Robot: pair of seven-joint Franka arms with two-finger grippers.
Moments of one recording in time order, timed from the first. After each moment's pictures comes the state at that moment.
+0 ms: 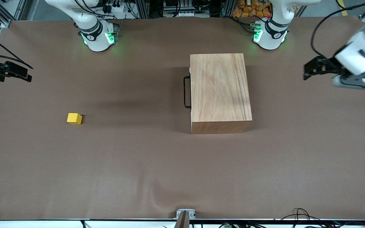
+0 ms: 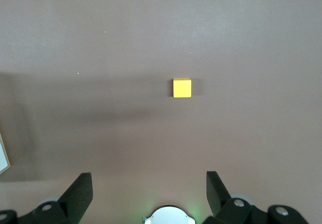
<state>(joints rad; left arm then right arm) -0.18 0.04 -0.06 -1.52 -0.04 1.48 -0.12 -0.04 0.06 0.00 -1.45 0.04 1.36 0.00</state>
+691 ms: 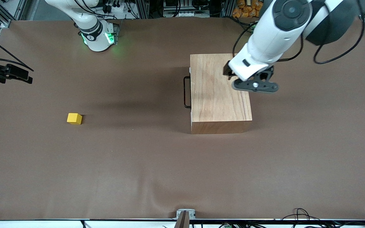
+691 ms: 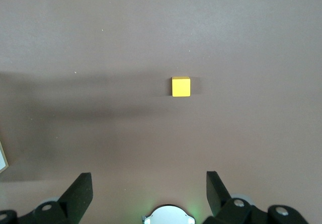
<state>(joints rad) -0.47 0.24 -0.11 -1.41 -0.09 1.54 -0.47 -0.05 0.08 0.00 -1.45 0.04 1.36 0.00</state>
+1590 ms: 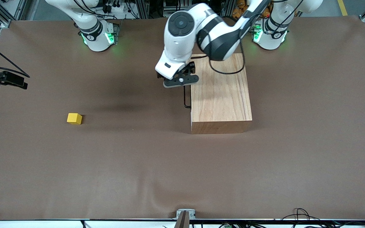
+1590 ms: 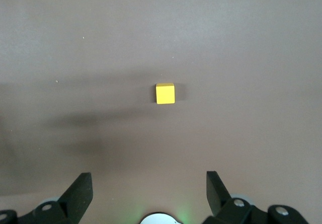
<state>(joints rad) -0.83 0.49 -0.11 -1.39 -0.08 1.88 -1.07 -0.07 0.10 0.00 -1.45 -0.01 1.40 -0.01</state>
